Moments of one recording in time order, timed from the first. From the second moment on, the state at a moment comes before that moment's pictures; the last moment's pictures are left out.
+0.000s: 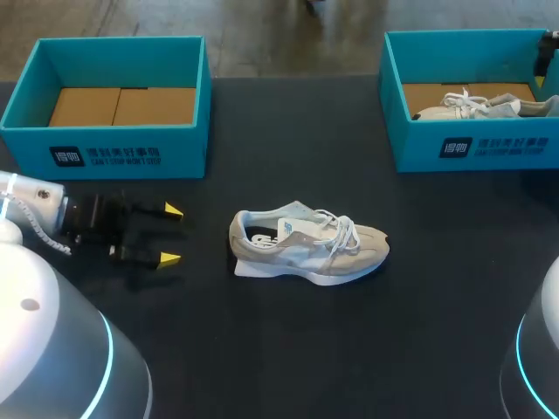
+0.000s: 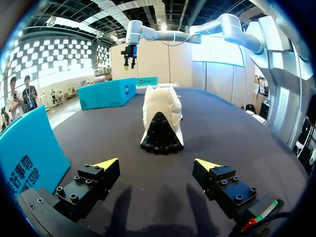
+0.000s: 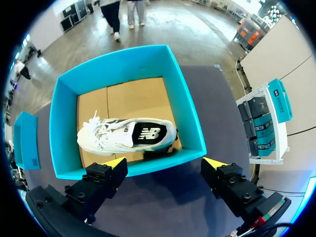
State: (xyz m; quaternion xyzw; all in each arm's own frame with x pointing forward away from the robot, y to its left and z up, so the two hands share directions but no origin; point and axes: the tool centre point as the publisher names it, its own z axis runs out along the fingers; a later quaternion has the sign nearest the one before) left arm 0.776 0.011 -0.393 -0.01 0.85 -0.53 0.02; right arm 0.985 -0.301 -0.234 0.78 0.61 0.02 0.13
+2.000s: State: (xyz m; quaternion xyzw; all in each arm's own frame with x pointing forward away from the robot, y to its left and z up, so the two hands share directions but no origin) left arm 0.769 -0.089 -0.396 0.00 0.84 -0.54 -0.03; right arm 0.985 -0.301 -0.234 0.78 0.61 0.02 0.13
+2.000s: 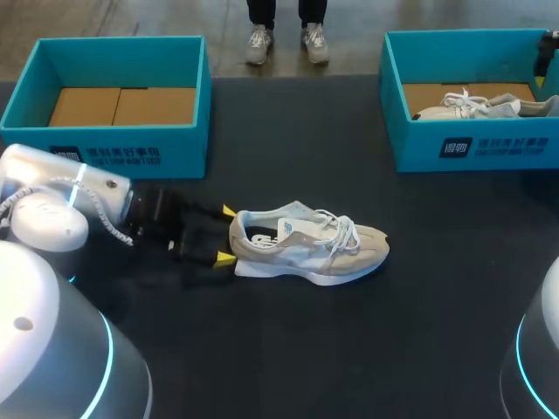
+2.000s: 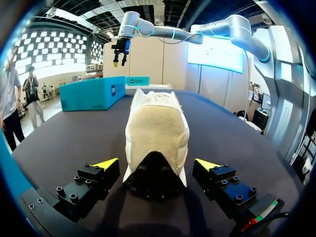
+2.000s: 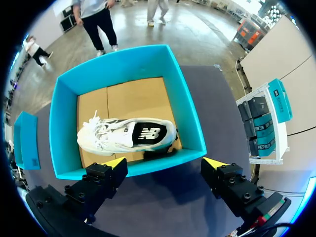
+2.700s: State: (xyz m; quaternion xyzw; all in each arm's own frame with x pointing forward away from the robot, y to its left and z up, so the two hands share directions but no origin) left arm 0.773 -0.108 -0.406 -0.01 0.84 -0.54 -0.02; right arm 0.985 -0.301 -0.234 0.78 0.61 0.02 0.13
